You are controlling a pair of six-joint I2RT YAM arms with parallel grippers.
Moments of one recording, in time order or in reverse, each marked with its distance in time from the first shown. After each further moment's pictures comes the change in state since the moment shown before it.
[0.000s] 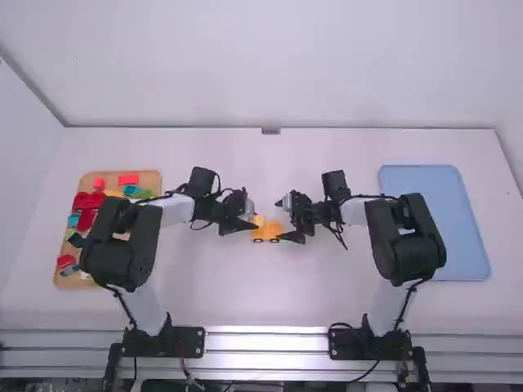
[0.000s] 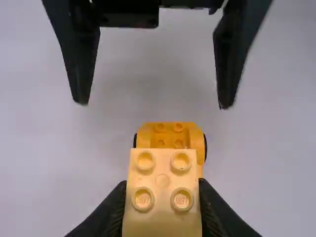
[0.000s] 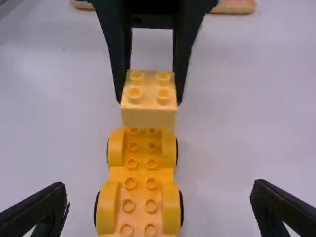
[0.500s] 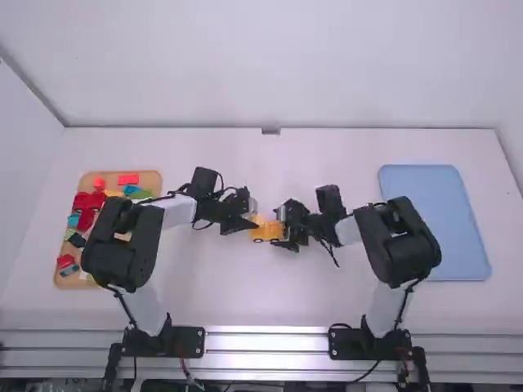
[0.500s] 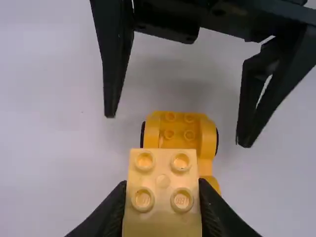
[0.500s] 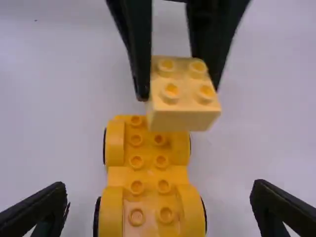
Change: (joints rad) left arm -0.011 0.000 0.000 0.010 -0.079 -0.087; right arm 0.064 0.000 -0.225 0.503 0.135 0.238
